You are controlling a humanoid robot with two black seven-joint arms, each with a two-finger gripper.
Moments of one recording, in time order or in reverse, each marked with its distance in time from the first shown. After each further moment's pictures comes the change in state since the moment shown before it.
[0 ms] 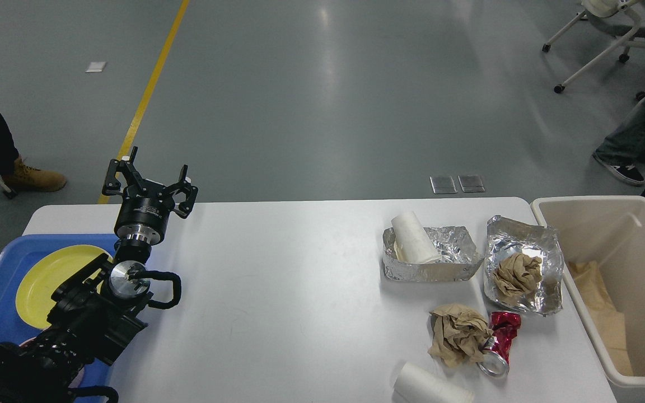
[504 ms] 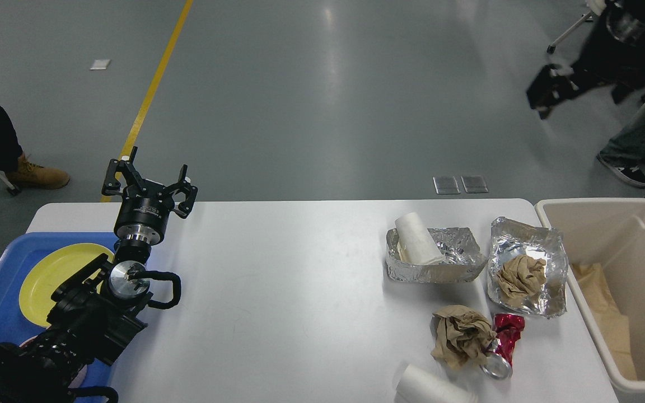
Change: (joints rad) left arm 0.000 0.000 0.000 0.000 0.000 0.000 0.000; right arm 0.700 0.520 -0.030 0.137 0.139 0.439 0.009
